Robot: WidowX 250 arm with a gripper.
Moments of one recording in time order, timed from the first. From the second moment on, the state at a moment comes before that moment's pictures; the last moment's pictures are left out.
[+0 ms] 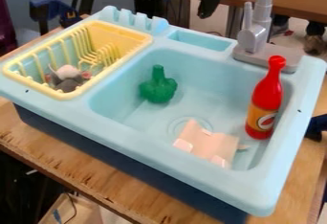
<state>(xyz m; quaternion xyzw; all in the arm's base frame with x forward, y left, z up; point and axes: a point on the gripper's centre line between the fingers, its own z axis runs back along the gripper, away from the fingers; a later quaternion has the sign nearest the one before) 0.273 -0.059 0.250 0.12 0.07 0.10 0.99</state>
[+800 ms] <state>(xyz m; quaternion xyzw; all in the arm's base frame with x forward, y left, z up) 0.258 -0.078 0.193 0.12 0.10 0.06 0.99</state>
